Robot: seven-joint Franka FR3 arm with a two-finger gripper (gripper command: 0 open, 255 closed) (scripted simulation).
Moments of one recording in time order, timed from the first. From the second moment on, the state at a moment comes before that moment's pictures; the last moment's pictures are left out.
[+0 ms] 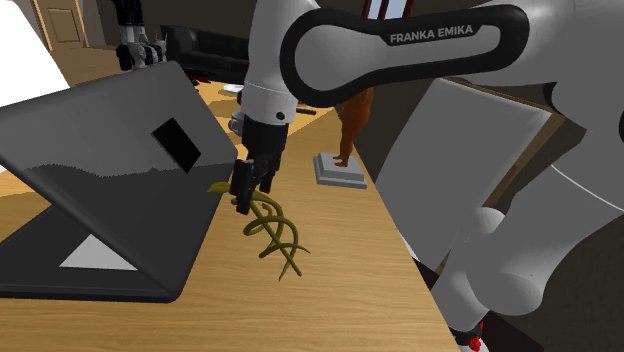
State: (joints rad) arm 0.36 -0.25 0.27 -2.12 0.20 1.92 0.06
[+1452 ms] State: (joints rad) arm 0.35 -0.26 0.26 -2.00 0.20 1.80 0.07
